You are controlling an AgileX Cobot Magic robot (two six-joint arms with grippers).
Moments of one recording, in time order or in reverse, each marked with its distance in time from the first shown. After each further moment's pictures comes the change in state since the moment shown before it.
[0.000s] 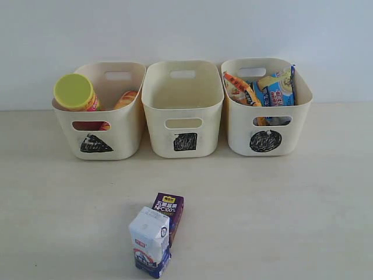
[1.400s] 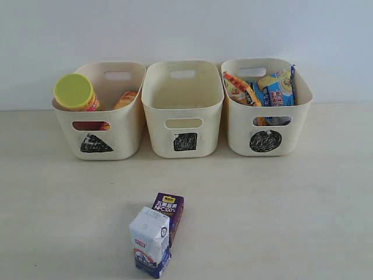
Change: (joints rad) left arm 0.000 0.000 0.268 0.473 -0.376 0.000; right arm 0.000 0.185 -0.340 0.126 0.414 -0.089
